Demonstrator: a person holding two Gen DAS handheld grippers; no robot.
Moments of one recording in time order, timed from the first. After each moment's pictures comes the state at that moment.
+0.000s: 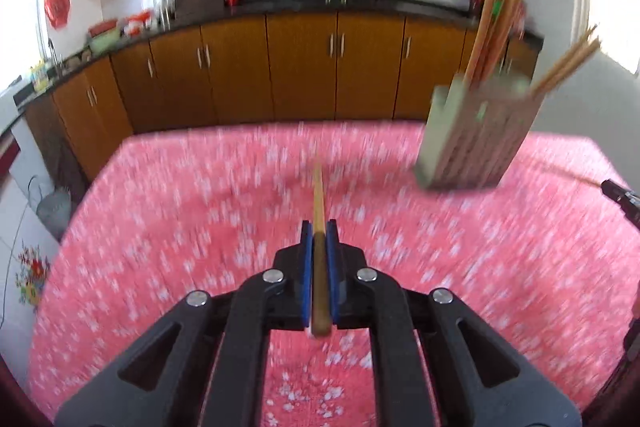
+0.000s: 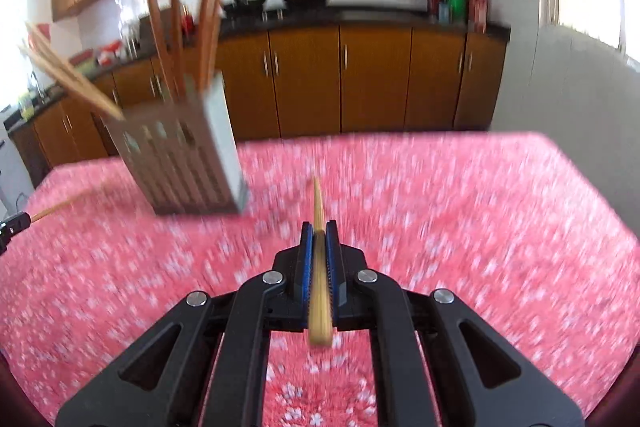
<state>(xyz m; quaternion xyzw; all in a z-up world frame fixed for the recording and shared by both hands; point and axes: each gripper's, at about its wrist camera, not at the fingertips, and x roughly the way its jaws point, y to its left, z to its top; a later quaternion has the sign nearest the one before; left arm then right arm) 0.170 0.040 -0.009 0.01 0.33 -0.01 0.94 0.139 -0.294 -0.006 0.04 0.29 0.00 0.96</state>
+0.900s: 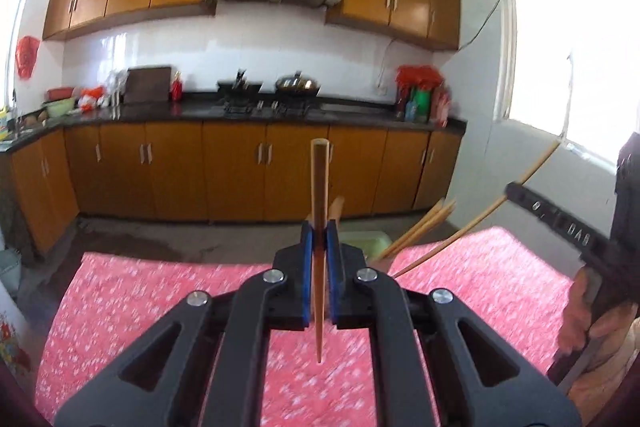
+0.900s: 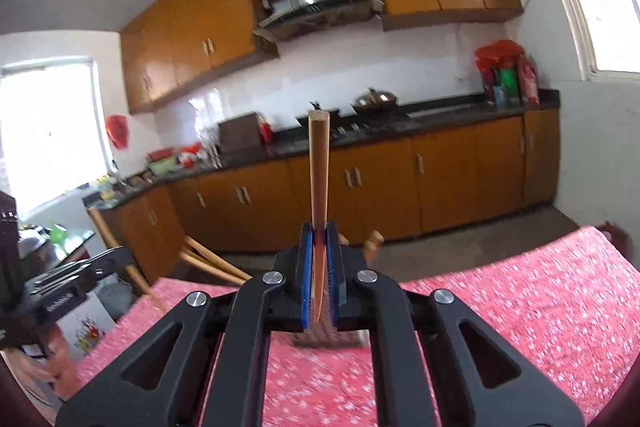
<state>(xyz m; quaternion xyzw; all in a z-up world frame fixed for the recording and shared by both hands) 0.122 -0.015 0.153 -0.03 0.16 -0.13 0.98 0.104 -0.269 0.146 0.11 0.12 0.13 0.98</state>
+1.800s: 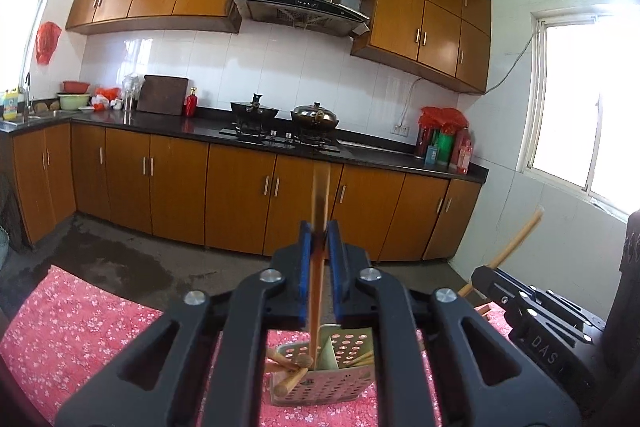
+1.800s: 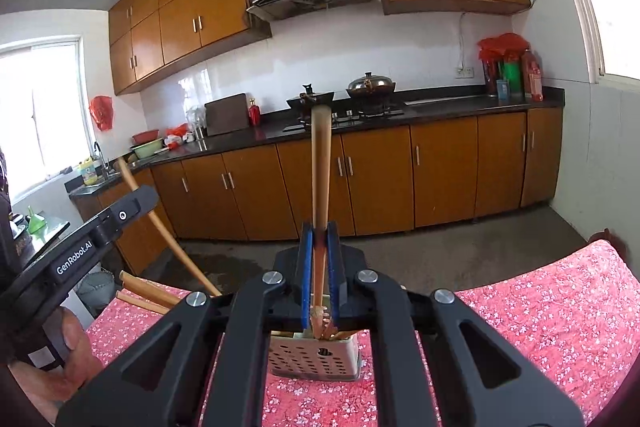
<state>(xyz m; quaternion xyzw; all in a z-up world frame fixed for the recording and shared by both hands) 0.233 -0.053 0.159 -0.09 0.12 -0.09 0.98 0.190 -0.251 0.128 0.09 0.15 0.11 0.98</state>
